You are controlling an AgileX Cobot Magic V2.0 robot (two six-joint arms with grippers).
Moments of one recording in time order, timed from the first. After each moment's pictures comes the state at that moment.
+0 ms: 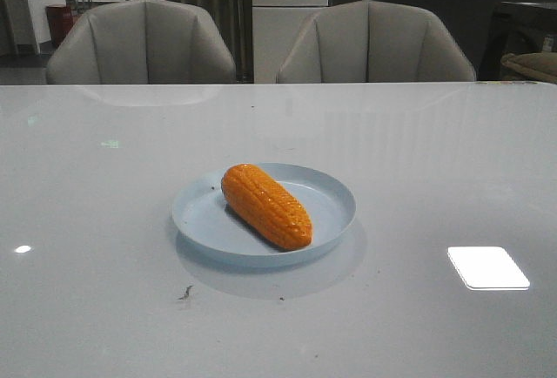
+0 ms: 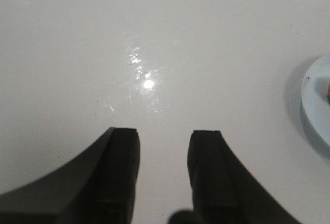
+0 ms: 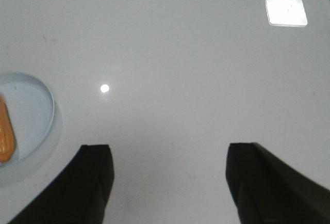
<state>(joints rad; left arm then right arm) -0.08 0.97 -0.86 0.02 0.67 0.00 -0.03 0.85 -0.96 0.10 0.83 -0.05</state>
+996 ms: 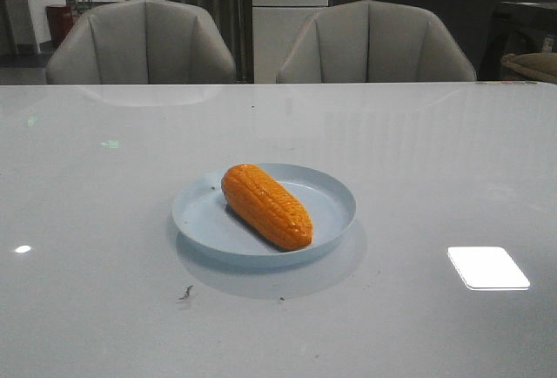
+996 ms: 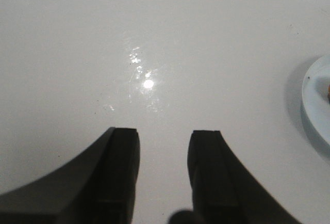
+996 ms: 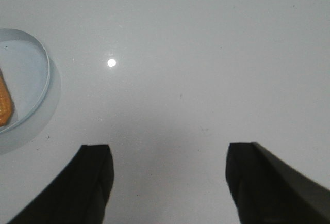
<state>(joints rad) -0.08 0.97 -0.85 0.02 0.67 0.00 -0.03 0.79 -0.81 0.11 0.82 0.02</state>
